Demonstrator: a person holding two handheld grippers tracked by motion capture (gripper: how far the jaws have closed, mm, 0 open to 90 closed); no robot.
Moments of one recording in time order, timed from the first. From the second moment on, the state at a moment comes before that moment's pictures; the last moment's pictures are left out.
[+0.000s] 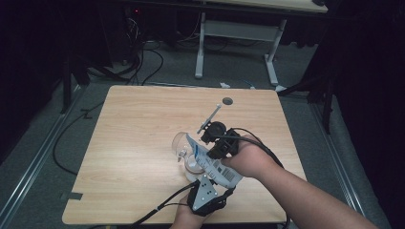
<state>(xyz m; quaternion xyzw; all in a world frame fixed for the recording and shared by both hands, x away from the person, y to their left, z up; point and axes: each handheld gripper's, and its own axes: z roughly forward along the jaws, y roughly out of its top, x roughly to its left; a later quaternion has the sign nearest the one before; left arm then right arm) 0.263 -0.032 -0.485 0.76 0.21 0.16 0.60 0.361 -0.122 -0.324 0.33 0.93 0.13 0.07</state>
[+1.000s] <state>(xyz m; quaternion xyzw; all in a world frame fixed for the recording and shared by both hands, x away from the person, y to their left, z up) 0.263 -0.031 -0.483 0.76 0.21 0.16 0.60 0.360 -0.121 -0.324 0.32 0.94 0.13 0.07</state>
